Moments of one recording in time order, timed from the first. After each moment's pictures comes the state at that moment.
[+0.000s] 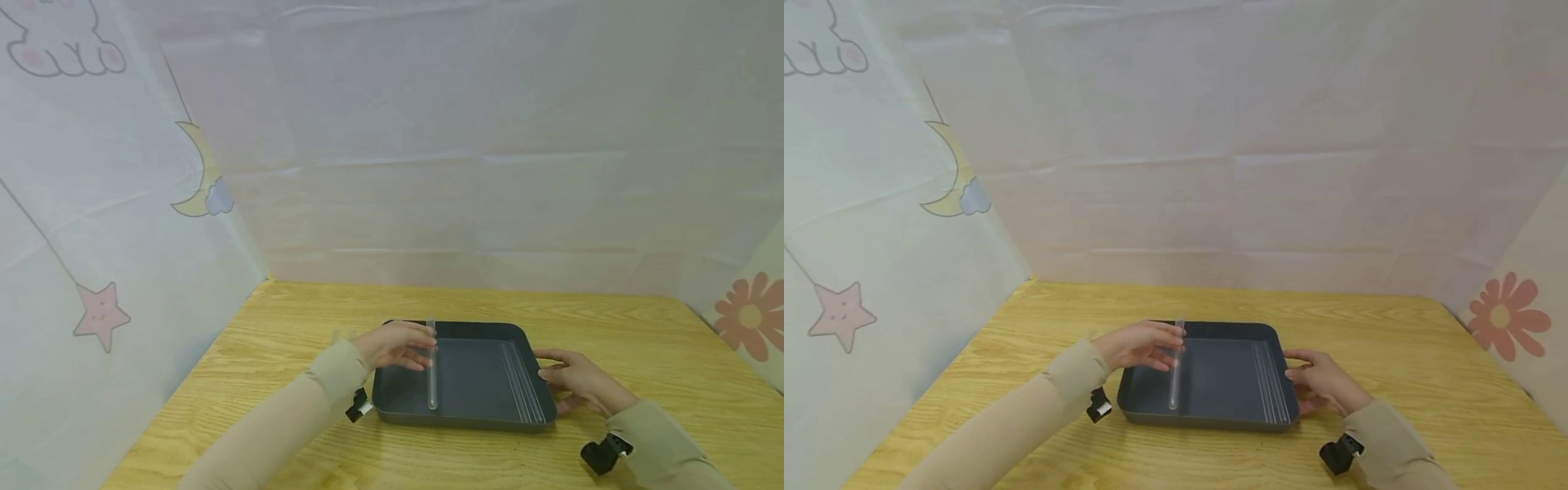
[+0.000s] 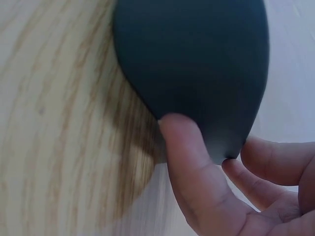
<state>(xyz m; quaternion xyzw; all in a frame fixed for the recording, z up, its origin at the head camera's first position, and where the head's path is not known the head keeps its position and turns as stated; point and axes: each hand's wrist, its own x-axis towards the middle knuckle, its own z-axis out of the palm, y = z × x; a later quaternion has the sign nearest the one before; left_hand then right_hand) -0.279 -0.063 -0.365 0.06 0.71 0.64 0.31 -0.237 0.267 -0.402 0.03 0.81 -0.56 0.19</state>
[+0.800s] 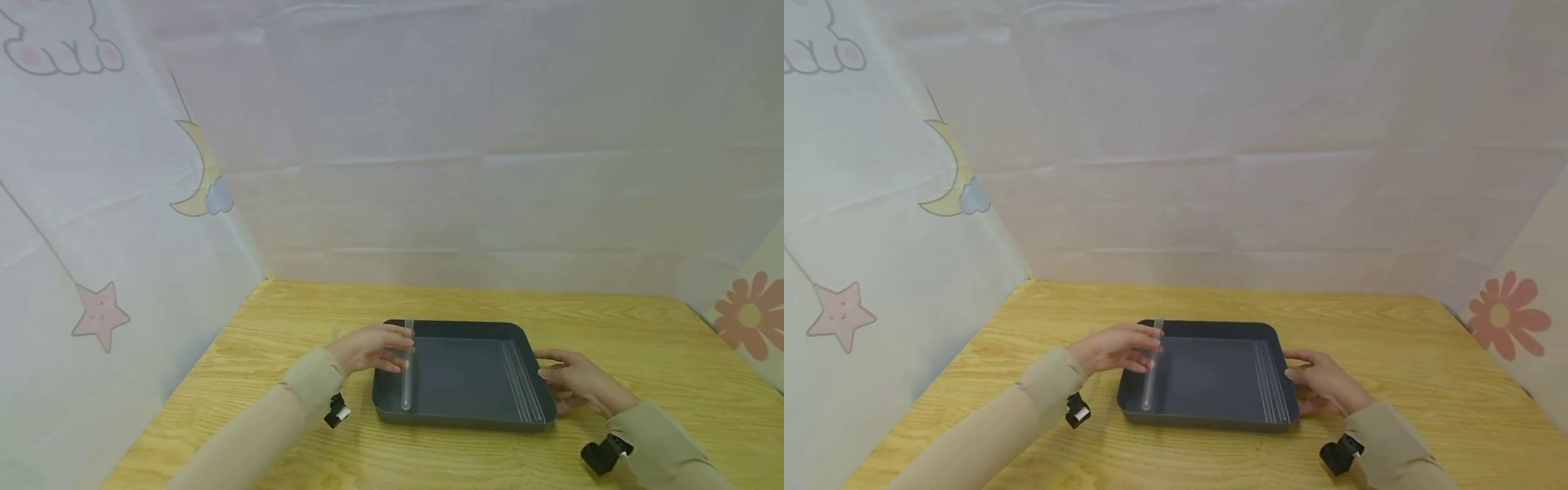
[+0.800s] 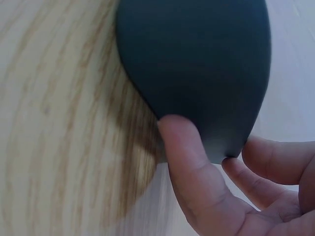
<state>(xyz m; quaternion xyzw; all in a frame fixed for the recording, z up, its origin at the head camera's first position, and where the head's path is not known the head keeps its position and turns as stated) -0.275 -0.097 -0.371 0.06 0.72 0.63 0.29 -0.236 0.268 -0.403 0.02 0.81 -0.56 0.19</state>
